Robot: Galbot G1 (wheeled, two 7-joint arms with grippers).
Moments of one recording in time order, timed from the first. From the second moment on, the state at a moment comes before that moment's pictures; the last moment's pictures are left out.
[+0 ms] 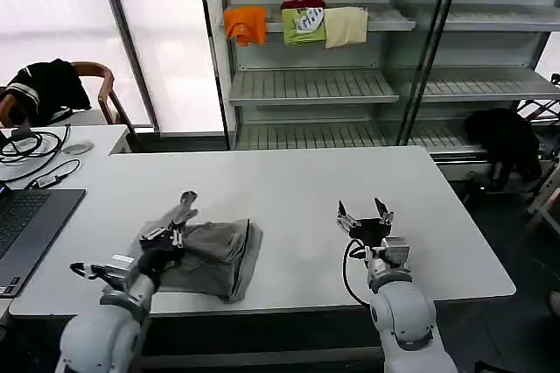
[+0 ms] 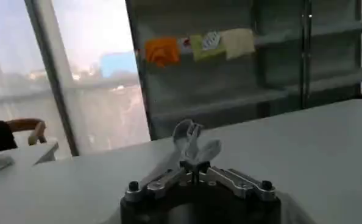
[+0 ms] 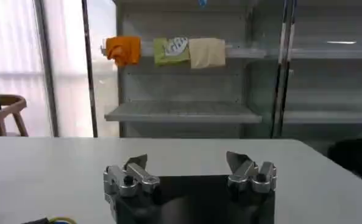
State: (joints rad) left arm 1.28 -1.28 -0.55 -2.13 -0.15 0.56 0.10; right arm -1.11 1.49 0.42 1.95 0.06 -0.46 0.06
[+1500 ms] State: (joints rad) left arm 1.31 -1.20 -0.81 -1.94 -0.36 0.53 0.14; right arm -1.09 1.50 0.40 1.94 0.05 -0.47 0.05
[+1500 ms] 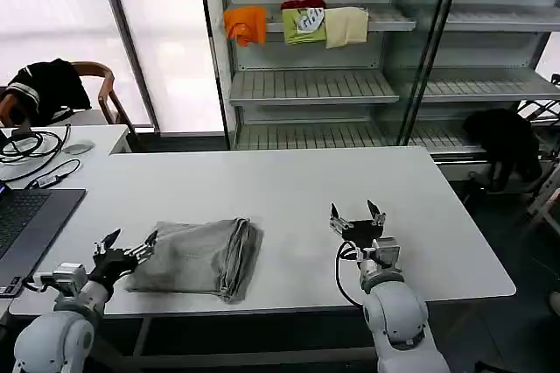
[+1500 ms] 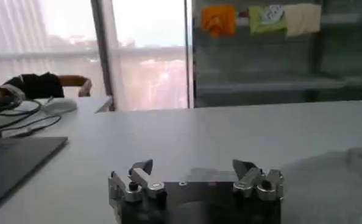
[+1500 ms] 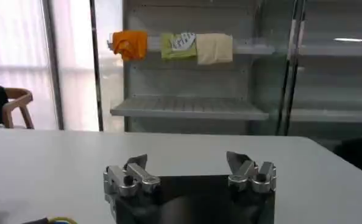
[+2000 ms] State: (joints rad) left arm 1.31 -1.21 -0.80 -1.84 -0.37 0.51 0.17; right arm -1.07 1.49 0.39 1.91 0.07 -0.48 0.04
